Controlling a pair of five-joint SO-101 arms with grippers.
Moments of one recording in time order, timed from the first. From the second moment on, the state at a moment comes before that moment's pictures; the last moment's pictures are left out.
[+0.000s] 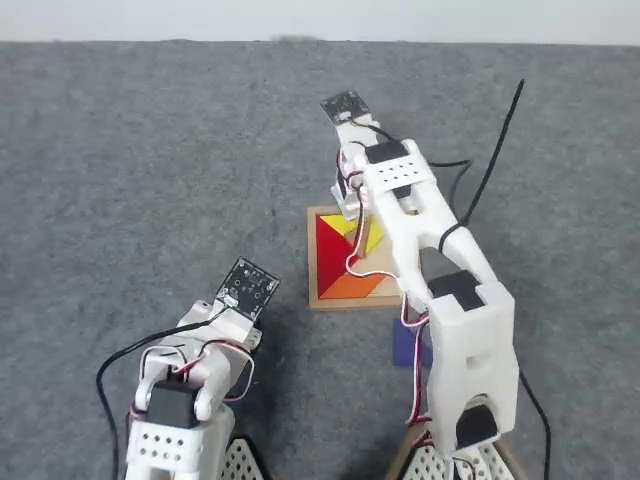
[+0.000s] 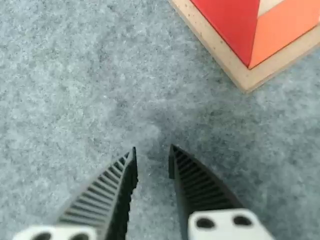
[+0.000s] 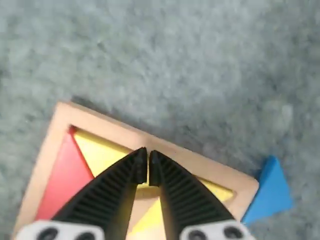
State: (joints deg) left arm 2.6 -102.6 97.1 72.0 -16.4; right arm -21.7 32.6 -13.0 62.4 6.5
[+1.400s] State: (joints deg) left arm 2.6 -102.6 97.1 72.0 -16.4; right arm -22.4 9.3 19.8 55.5 9.8
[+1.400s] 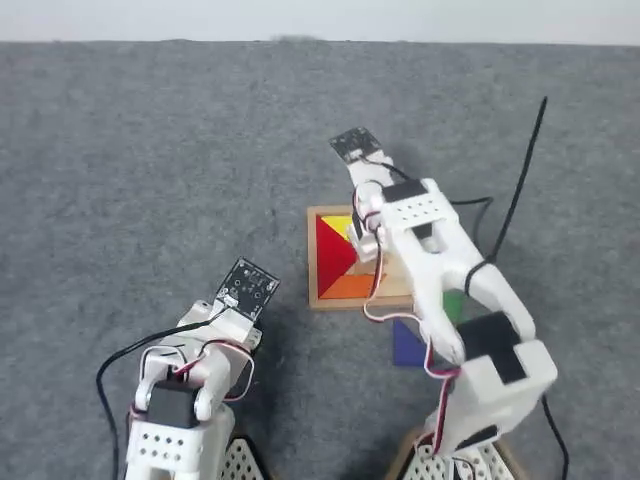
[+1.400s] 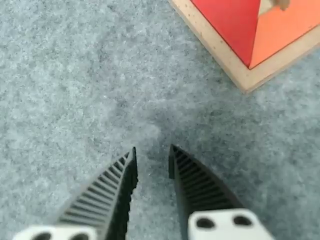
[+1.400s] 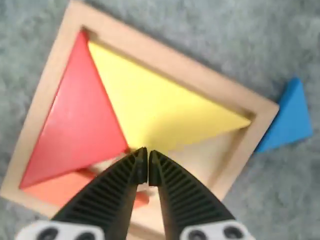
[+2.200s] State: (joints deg) left arm 2.6 -102.6 97.1 72.0 -16.4; right arm -11.3 -16.5 35.8 63.2 12.9
